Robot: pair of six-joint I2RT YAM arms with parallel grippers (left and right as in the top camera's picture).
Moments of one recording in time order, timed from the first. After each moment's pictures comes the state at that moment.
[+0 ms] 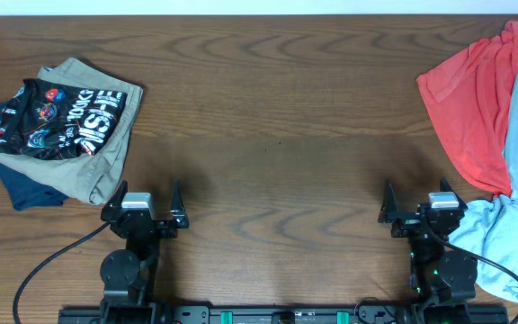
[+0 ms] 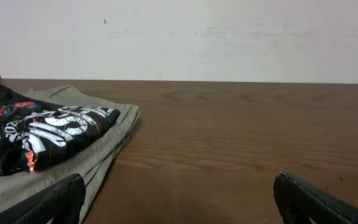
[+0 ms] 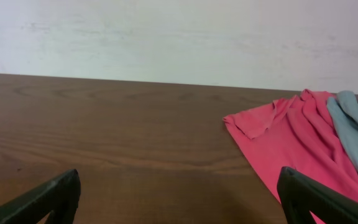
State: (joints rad) left arm -0.05 0.01 0.02 -0.11 -0.03 -0.04; right arm 0.09 0.01 0.01 -0.07 0.06 -0.02
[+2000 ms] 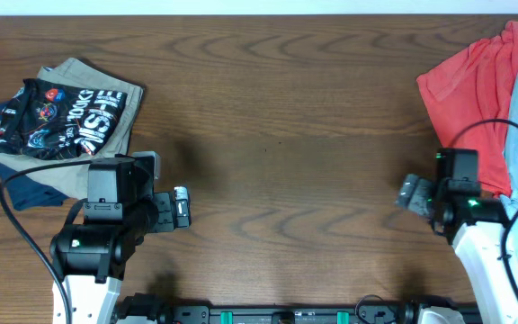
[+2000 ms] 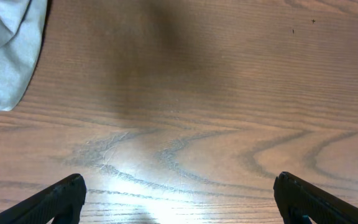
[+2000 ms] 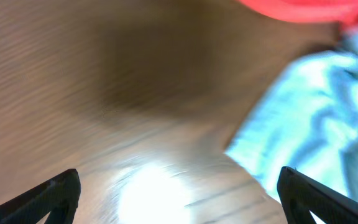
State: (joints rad) left arm -0.05 0.88 0.85 -1.03 0.13 -0.15; right arm -0.10 1.15 0.66 -0.70 0.20 0.35
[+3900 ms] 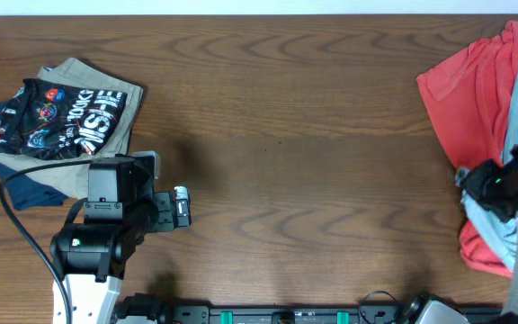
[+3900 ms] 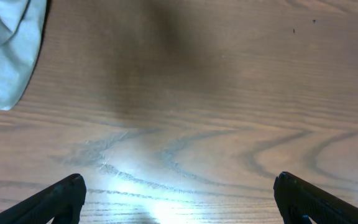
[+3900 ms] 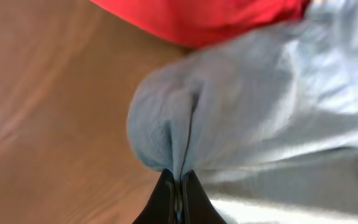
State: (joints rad) left arm -0.05 0.89 0.85 -1.03 0.13 -0.15; right arm -0.51 1.27 1.00 -0.94 -0.16 0.32
